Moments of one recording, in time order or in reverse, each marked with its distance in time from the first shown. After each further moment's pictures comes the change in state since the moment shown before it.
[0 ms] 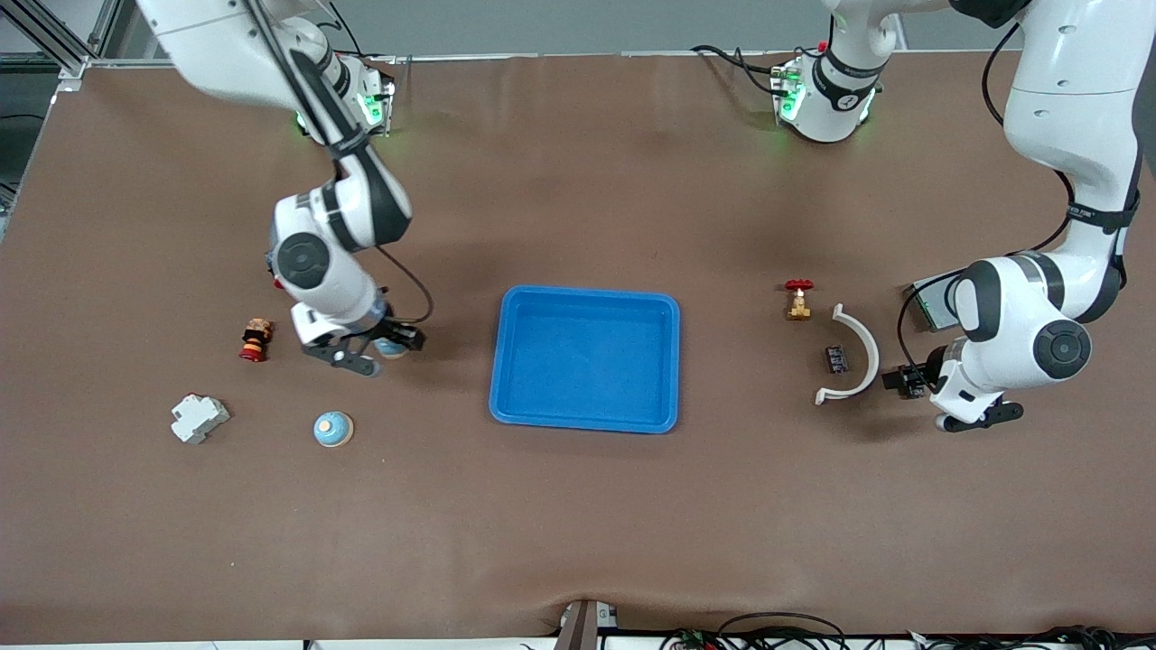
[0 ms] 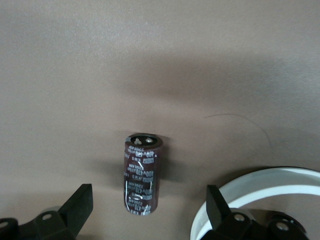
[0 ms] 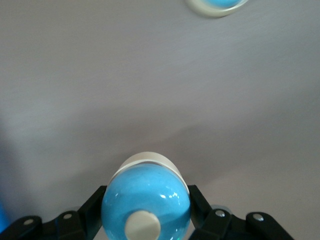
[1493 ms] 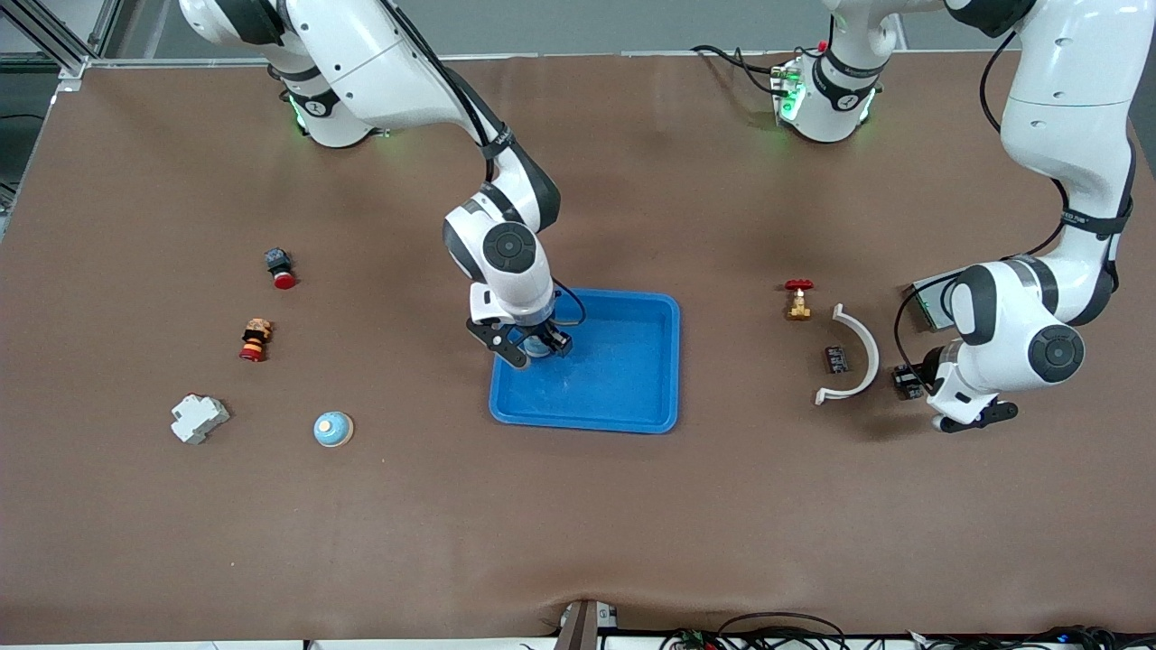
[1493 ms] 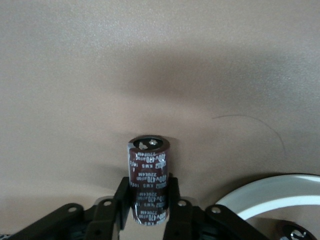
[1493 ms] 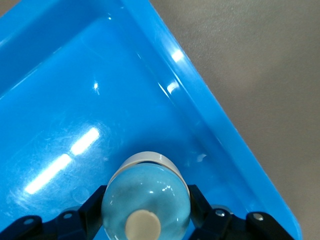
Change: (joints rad) left arm 0.002 0.022 0.001 0.004 -0.011 0.005 -0.008; right arm 0.302 0.349 0.000 0.405 0.000 0.009 0.626
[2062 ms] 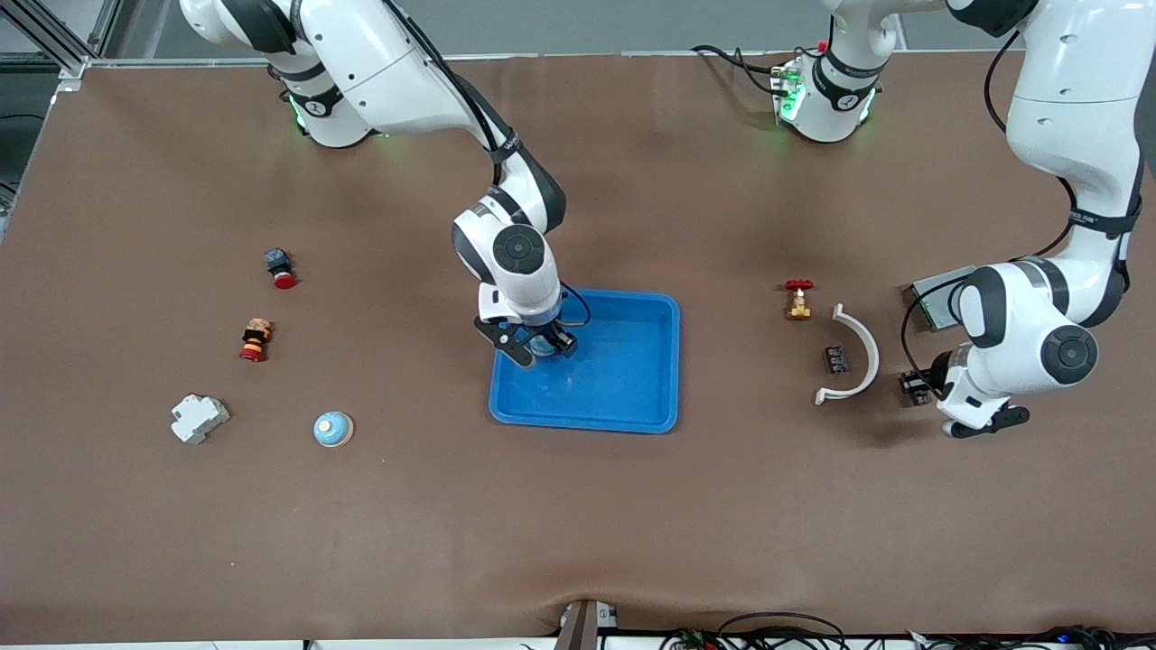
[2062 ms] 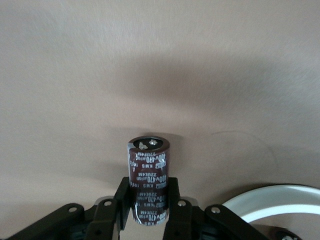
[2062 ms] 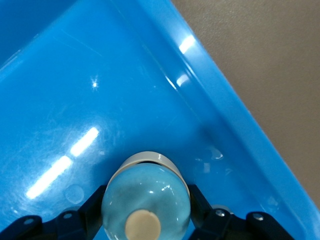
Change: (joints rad) left arm 0.007 -0.002 0.001 0.054 -0.001 -0.031 -0.001; right arm 0.020 0.034 -0.002 0.019 0.000 0.015 0.046
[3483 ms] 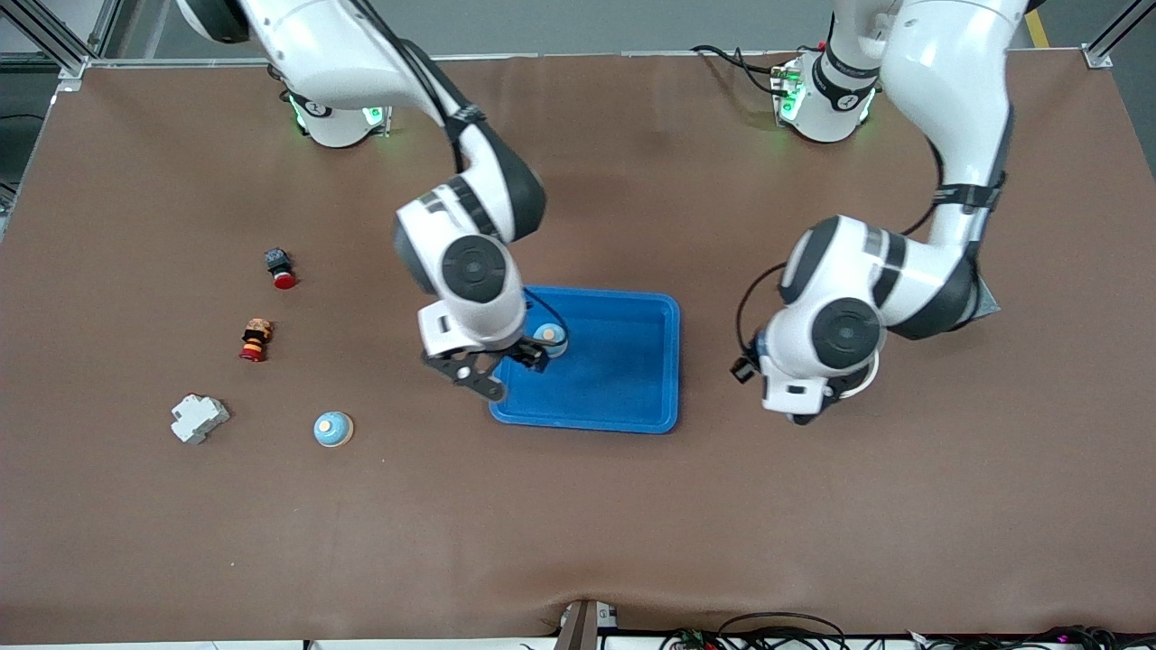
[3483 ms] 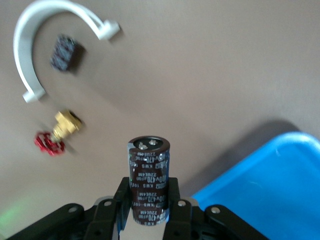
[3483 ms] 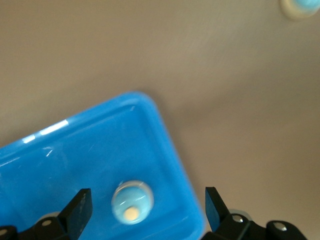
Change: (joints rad) left arm -0.404 -0.029 -0.151 0.312 -0.012 -0.448 -0.994; right arm -0.142 -0.091 -0.042 0.363 -0.013 -0.576 -0.433
